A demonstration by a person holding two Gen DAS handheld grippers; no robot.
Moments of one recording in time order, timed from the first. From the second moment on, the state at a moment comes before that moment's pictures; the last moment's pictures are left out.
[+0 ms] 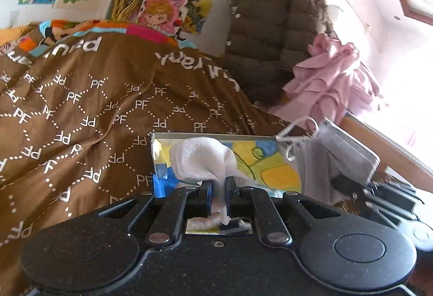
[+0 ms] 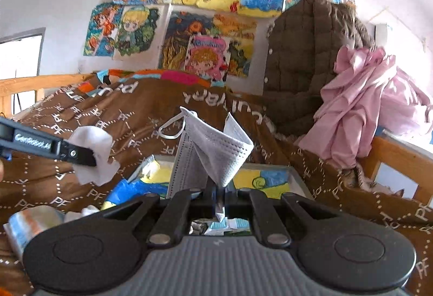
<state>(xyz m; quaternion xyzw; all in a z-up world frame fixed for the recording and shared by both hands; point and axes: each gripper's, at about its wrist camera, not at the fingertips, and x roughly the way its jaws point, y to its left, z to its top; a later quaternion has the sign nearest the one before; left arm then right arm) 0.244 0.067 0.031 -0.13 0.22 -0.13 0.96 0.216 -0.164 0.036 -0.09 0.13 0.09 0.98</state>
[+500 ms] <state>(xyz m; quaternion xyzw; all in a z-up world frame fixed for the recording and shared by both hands) 0.326 0.055 -0.013 -0.14 0.30 -0.15 0.93 0.294 -0.154 0.015 -0.03 0.22 0.09 0.97</state>
